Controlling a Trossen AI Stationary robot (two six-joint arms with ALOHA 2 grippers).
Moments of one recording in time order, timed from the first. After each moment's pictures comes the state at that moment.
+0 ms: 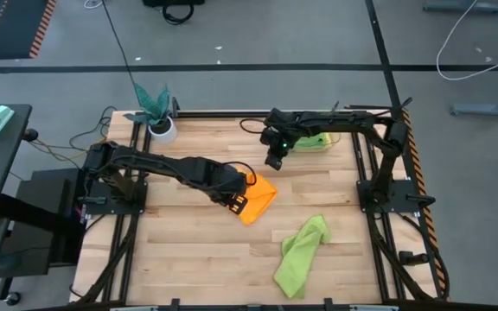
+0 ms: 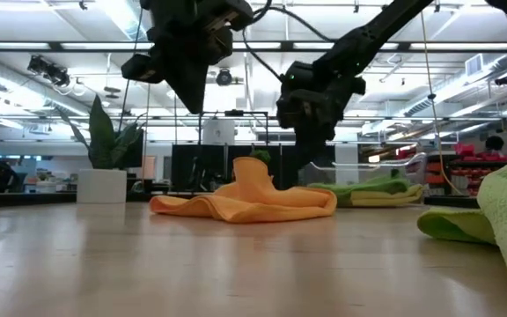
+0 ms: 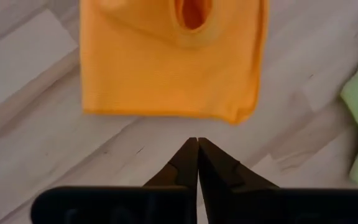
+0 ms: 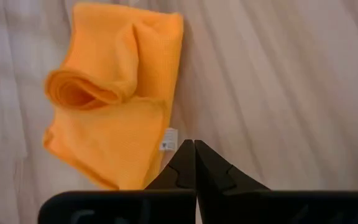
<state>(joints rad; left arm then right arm) -0.12 1.72 1.42 -0.95 -0.06 -1.07 -0.46 1.83 1.24 -0.57 -0.47 0.07</state>
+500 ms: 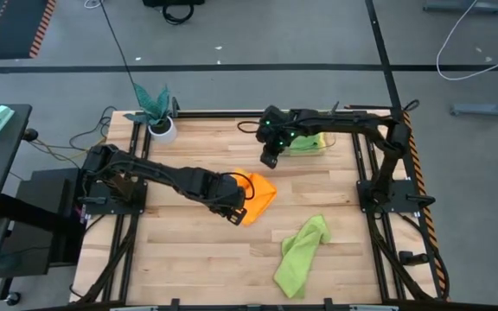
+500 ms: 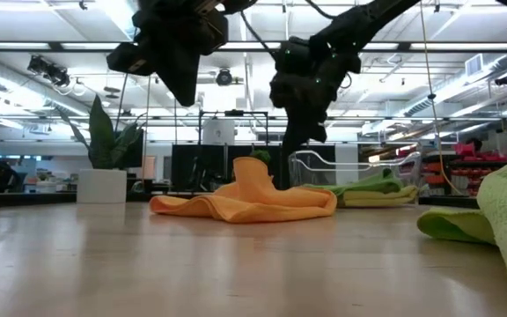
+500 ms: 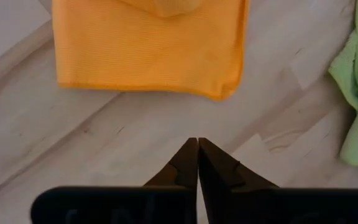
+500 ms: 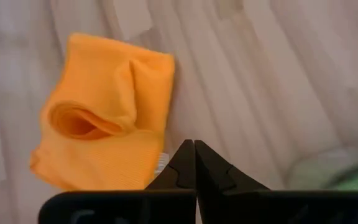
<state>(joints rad) -0.20 1.72 1.42 -0.94 -0.08 -1.14 -0.41 1.80 1.33 -0.63 -0.31 0.08</state>
